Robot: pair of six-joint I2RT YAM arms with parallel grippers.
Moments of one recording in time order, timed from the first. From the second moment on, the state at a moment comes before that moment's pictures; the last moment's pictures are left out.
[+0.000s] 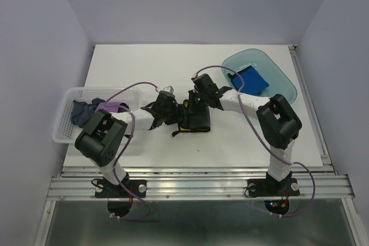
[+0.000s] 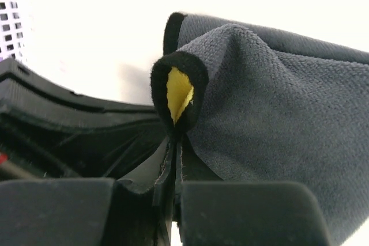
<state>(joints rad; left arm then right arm) -0.59 1.64 0.76 0.06 0.03 -0.75 0.68 1.90 1.29 -0.26 -0.26 0.65</state>
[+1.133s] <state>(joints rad) -0.62 1.41 0.73 -0.07 -0.06 -0.76 0.67 1.76 1.35 -0.28 -0.15 0.64</state>
